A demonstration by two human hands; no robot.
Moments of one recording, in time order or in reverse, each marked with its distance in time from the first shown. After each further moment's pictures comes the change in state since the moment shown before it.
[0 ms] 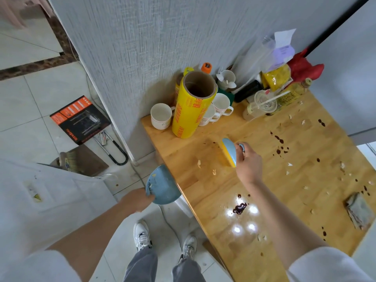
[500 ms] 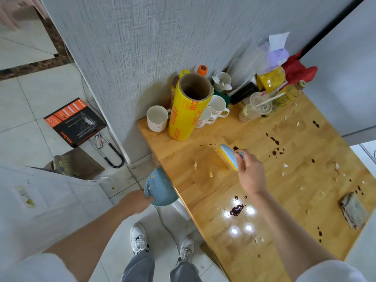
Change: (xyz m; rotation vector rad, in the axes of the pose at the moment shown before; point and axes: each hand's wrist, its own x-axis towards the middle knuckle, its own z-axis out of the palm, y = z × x) left_hand 0.003 0.004 -0.001 -0.001 -0.014 0.033; right_hand -0.011 0.019 -0.015 -0.074 0.005 -0.198
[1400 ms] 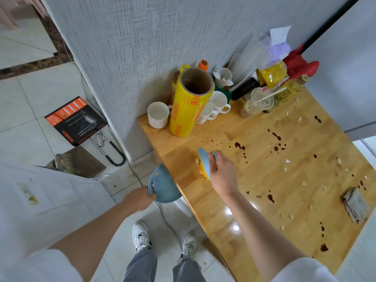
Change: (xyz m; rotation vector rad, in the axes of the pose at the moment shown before) left_hand 0.002 0.001 0.006 -0.047 0.006 0.041; right_hand -0.028 -0.071 0.041 0.153 -0.116 0.048
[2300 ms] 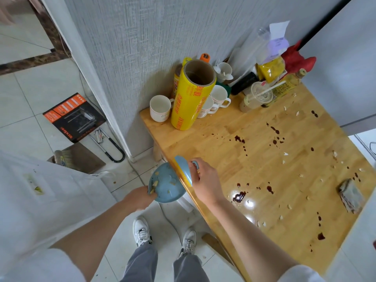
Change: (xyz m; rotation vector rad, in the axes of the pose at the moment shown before) left_hand -0.009 -0.022 0.016 -0.044 -0.035 0.019; right_hand -0.054 -0.031 0.031 0.065 -0.154 -0.068
